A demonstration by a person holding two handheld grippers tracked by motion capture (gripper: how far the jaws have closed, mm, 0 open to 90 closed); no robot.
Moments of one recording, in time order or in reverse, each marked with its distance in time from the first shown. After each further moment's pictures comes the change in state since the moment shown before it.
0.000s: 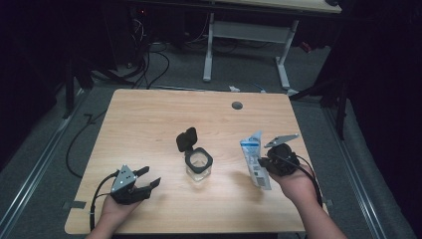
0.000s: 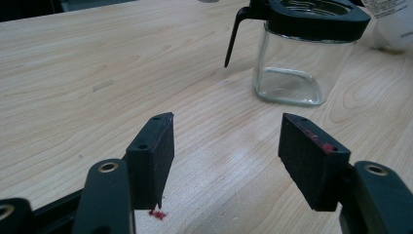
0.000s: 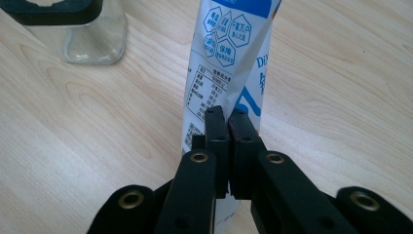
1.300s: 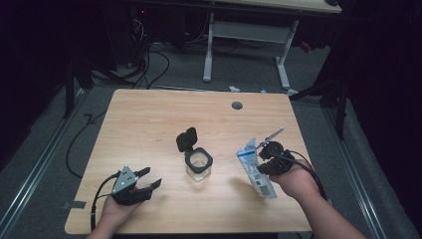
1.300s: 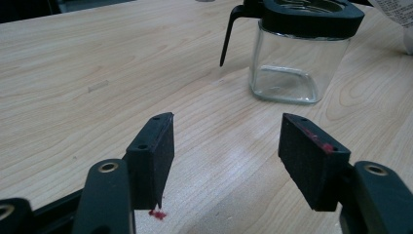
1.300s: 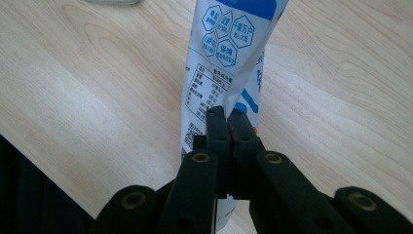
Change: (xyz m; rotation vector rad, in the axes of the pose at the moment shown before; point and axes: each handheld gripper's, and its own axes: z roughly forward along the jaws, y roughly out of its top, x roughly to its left) left arm -0.003 -0.001 0.001 -0.001 -0.001 0.013; right arm 0.012 0.021 -0.003 0.261 0.048 -0.061
